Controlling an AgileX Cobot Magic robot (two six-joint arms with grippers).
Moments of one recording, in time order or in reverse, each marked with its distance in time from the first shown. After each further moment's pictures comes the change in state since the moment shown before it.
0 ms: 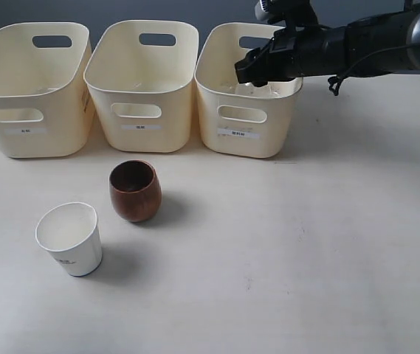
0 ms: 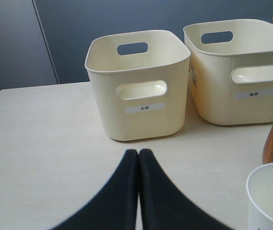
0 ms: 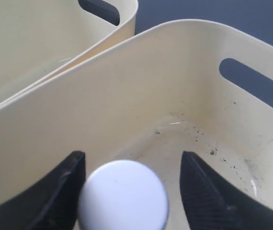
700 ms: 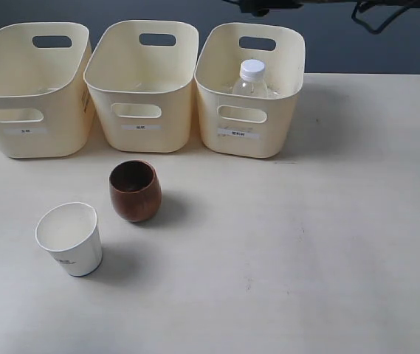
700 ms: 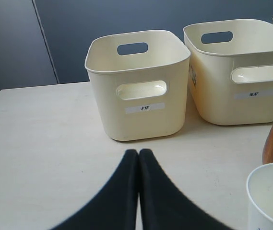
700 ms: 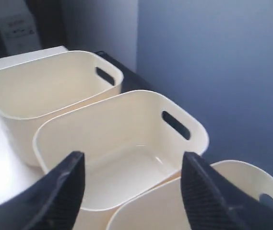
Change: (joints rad) left arm 0.000 0.000 0.000 0.000 0.000 0.000; right arm 0.014 -0.291 -0.006 -0.142 0.258 0.087
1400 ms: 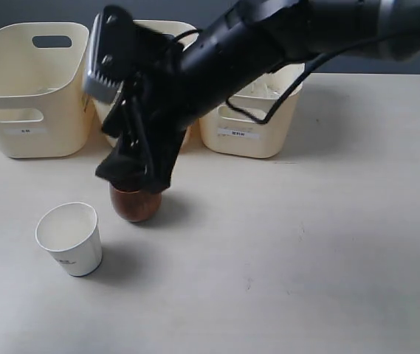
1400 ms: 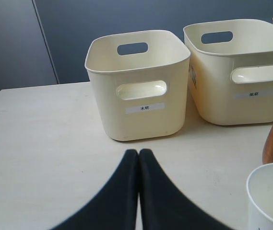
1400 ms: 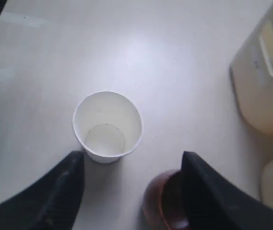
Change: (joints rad) left arm 0.000 0.000 0.000 0.000 0.000 0.000; right arm 0.450 0.048 0.000 -0.569 0.199 0.177
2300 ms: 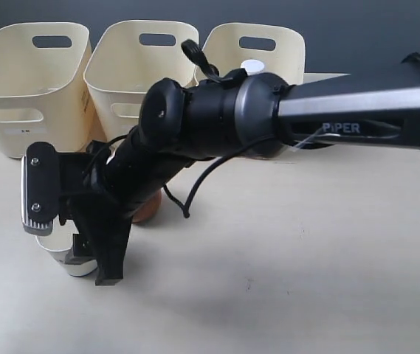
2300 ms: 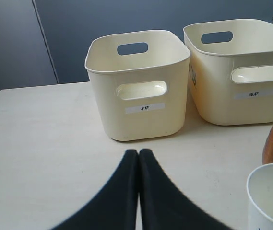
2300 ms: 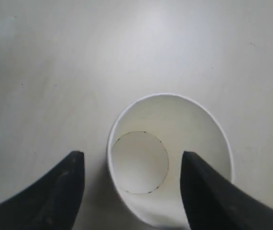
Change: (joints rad) left arm 0.000 0.000 0.000 0.000 0.000 0.000; right arm 0.209 0.211 0.000 -0.088 -0.214 -0.025
